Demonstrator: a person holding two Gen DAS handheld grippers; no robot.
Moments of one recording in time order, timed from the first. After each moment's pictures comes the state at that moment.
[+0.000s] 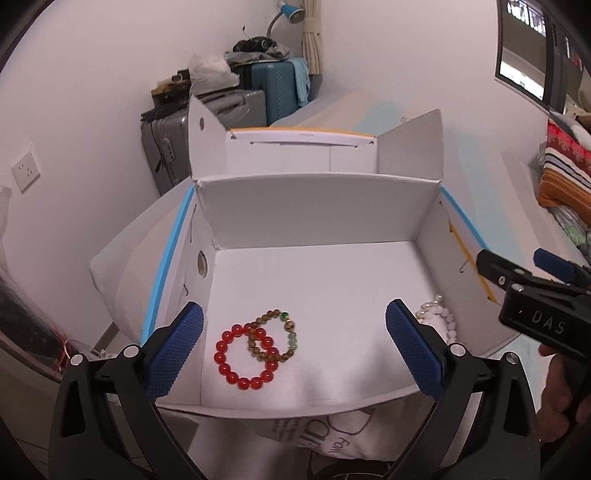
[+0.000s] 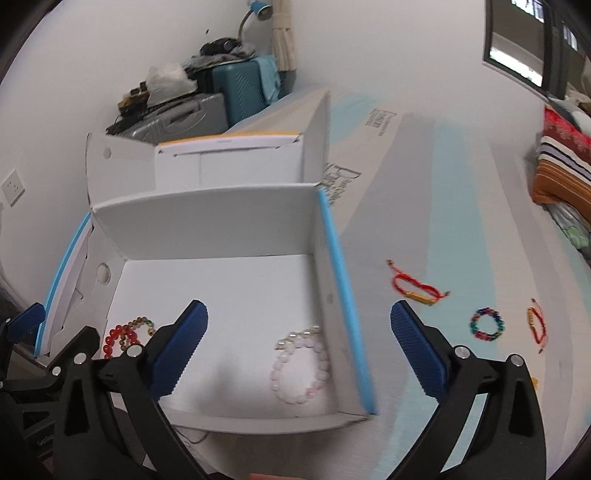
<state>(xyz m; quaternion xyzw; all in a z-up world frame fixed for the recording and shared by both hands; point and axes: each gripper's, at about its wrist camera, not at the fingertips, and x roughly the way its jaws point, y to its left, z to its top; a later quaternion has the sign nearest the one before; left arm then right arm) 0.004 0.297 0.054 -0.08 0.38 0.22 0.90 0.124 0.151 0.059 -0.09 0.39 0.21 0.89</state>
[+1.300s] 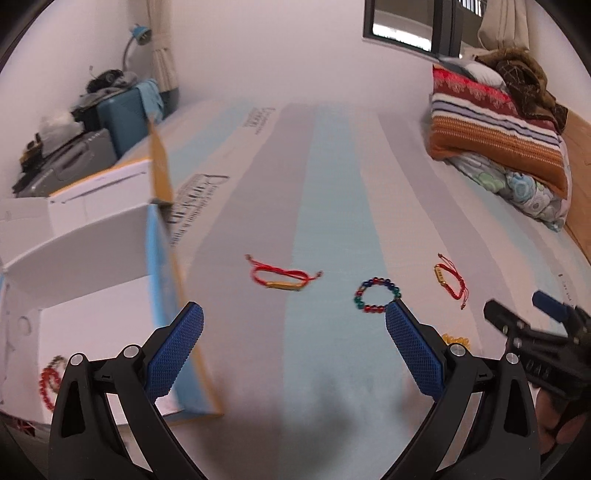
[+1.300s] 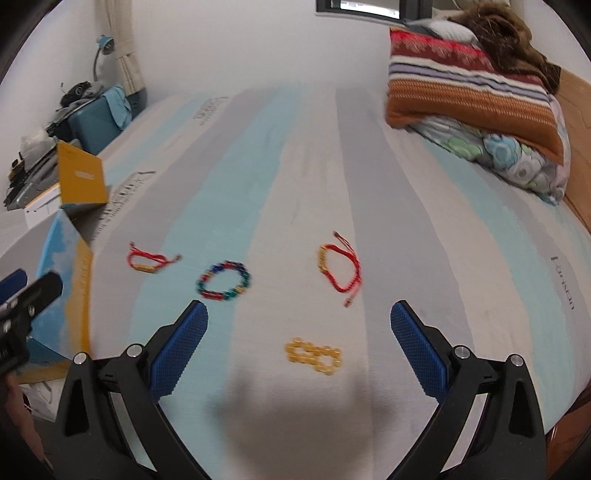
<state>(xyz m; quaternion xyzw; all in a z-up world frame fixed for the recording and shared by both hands) 0.154 0.039 0.039 -0.03 0.39 0.03 0.92 0.184 -0.180 0.020 -0.01 0.42 0.03 0.91</state>
